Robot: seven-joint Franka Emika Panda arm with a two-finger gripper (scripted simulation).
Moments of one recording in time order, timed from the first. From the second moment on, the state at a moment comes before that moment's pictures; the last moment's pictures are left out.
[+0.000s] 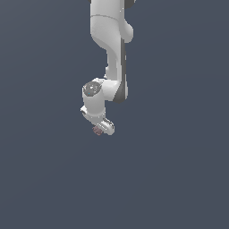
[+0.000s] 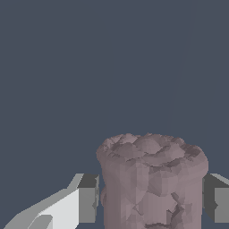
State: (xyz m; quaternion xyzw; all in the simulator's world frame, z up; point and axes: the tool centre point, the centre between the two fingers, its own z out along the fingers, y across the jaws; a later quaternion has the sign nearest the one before) arm -0.050 -0.086 0.039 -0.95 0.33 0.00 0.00
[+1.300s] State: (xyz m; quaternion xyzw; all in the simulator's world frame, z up) arm -0.043 -0.139 0.149 -0.94 0.33 0.00 0.00
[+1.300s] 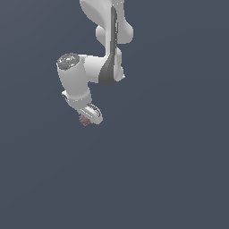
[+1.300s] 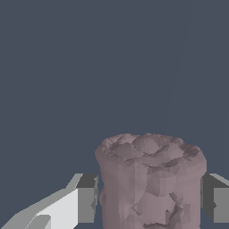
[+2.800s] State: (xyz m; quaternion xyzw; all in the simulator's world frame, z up) arm -0.019 -0.238 0.356 -0.95 0.33 0.00 0.00
